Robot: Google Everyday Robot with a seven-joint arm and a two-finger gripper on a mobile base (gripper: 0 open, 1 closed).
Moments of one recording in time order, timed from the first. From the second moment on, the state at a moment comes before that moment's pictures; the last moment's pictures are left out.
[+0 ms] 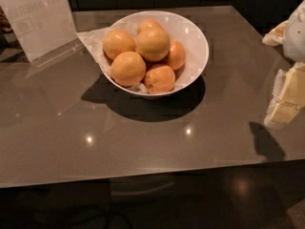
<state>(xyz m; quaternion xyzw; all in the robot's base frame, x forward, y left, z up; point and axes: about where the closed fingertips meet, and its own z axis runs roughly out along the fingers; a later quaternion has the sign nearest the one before) 0.438 -0.217 0.976 -0.60 0.78 -0.03 0.16</state>
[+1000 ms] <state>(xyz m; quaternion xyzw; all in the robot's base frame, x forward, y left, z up) 0.485 -0.134 0.992 -0.69 0.69 0.04 0.20</state>
